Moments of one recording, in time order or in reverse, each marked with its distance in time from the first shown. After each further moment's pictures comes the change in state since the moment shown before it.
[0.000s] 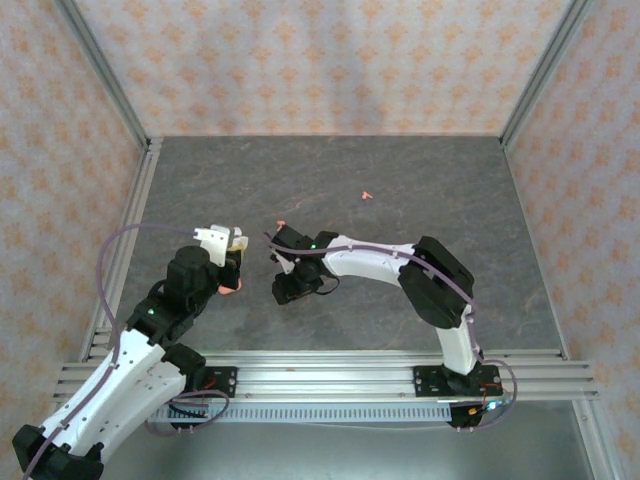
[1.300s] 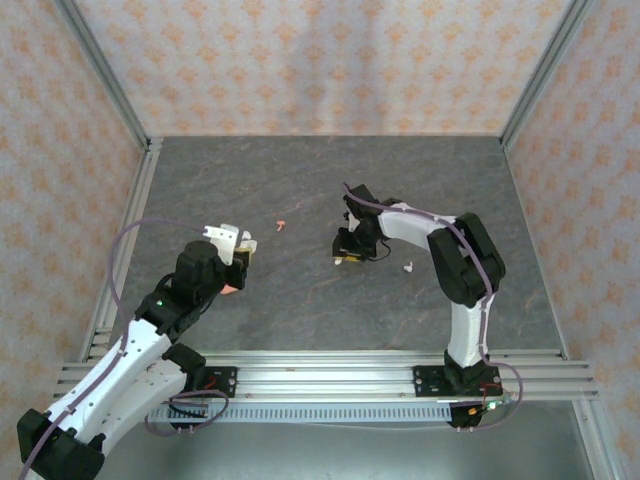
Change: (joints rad) left arm 0.001 0.087 0.000 0.024 0.077 -0.019; right arm -0.477 -0.052 -0.177 0.074 -0.060 0.111
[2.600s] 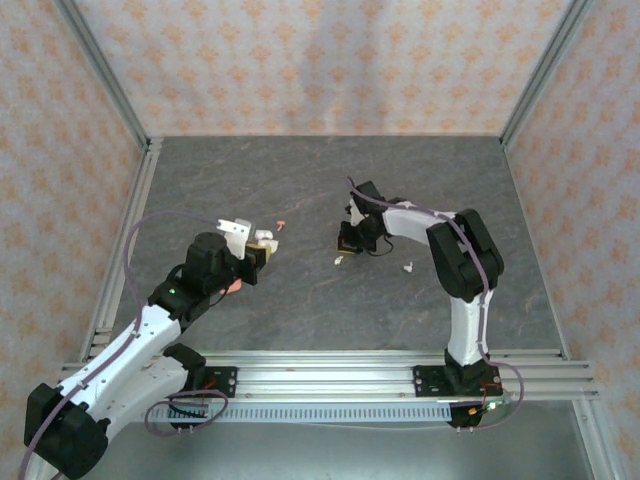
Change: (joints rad) left arm 0.000 0.132 0.000 0.163 0.212 -0.080; right arm -0.037 0.034 -0.011 0.112 -0.085 -0.053
